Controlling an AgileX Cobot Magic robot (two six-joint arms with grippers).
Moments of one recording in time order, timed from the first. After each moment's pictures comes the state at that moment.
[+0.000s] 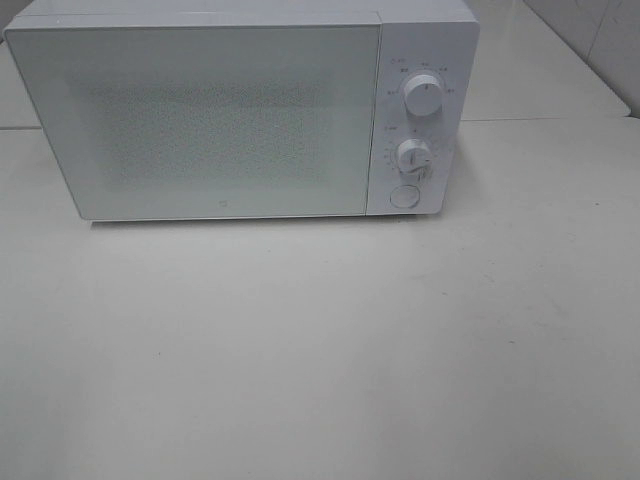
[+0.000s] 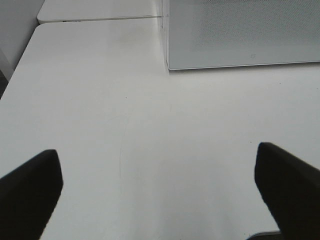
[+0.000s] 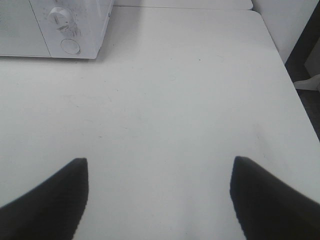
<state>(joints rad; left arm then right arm) 0.07 0.00 -0.50 -0.13 1.04 0.14 0.12 0.00 -0.51 -0.12 1.04 0.09</state>
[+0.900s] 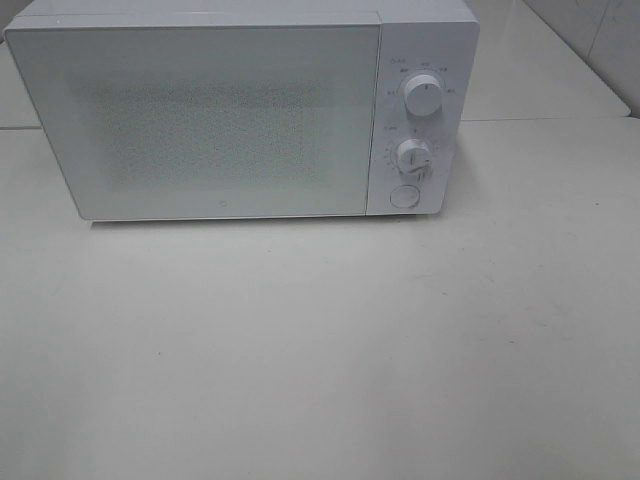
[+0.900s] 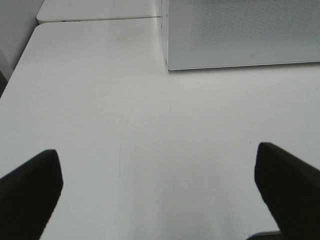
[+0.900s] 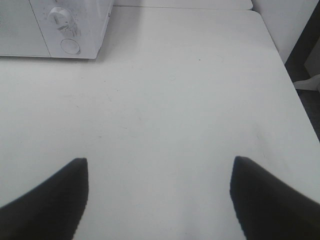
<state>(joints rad) 0.07 0.00 -0.50 -0.13 1.04 0.14 0.12 0.00 -0.51 -0.12 1.04 0.09</state>
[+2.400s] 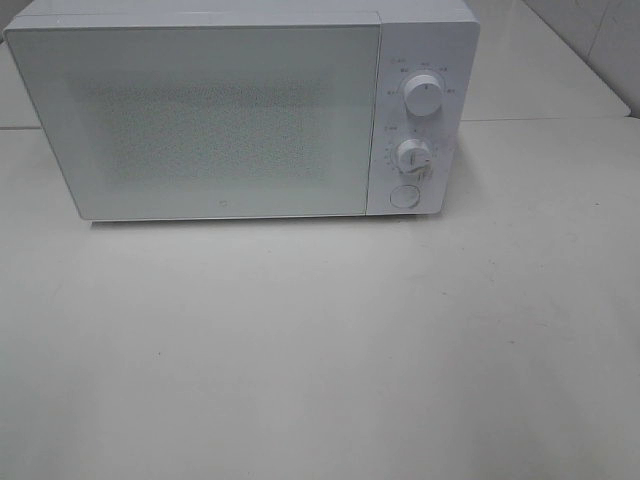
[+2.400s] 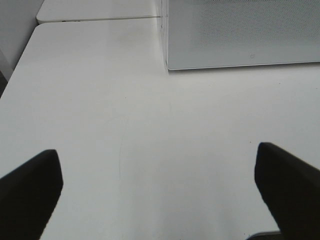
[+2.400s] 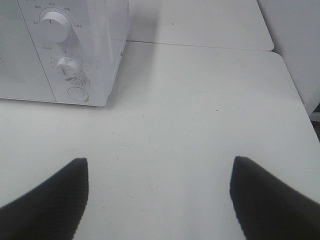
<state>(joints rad) 0.07 0.00 -0.50 -0.13 1.04 0.14 0.12 0.47 -0.51 -0.12 0.55 0.09</state>
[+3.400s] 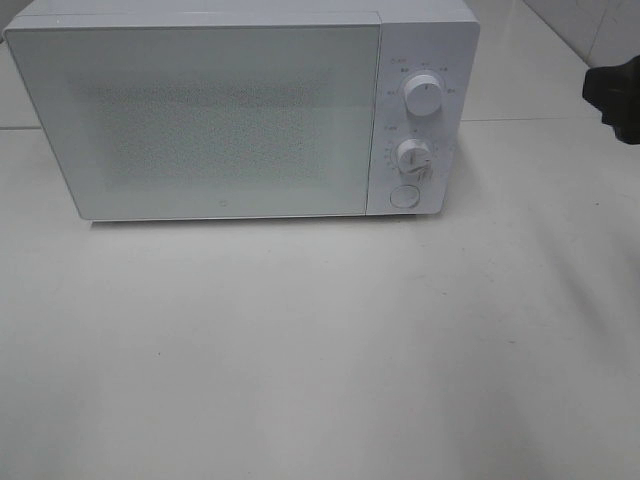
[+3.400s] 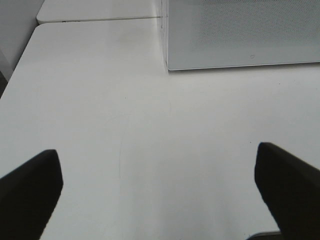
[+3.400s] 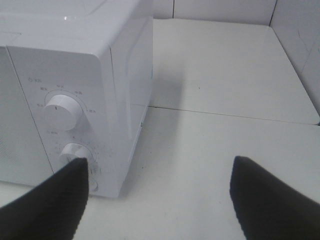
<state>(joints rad) 0.07 0.00 -0.50 -0.13 1.04 0.14 0.12 1.02 -0.50 -0.12 -0.21 0.09</state>
